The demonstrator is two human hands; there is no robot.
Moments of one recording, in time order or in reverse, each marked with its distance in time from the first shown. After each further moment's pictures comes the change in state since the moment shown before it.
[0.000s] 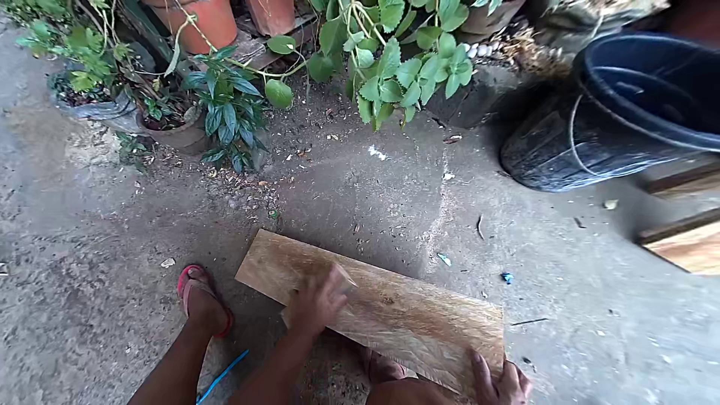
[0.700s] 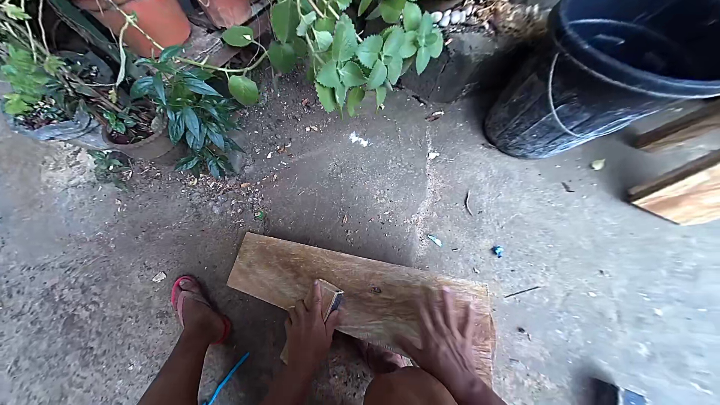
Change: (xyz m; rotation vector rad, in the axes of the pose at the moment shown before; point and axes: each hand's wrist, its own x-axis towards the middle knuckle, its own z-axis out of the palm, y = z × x) left_hand -0.048 0.023 0.000 0.019 -0.066 -0.103; right_hand 0.011 -0.053 0.025 -0.378 -0.042 -0.724
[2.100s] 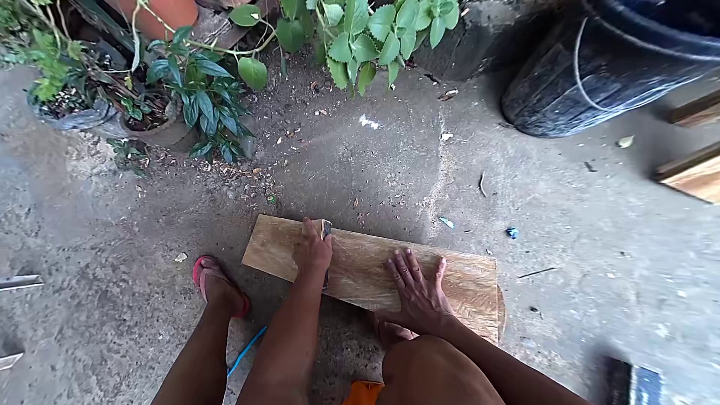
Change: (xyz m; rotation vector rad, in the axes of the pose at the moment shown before) left_hand 0.114 0.022 -0.042 0.065 -0.225 -0.384; right_hand 0.038 -0.027 0.033 -0.168 -0.369 -0.217
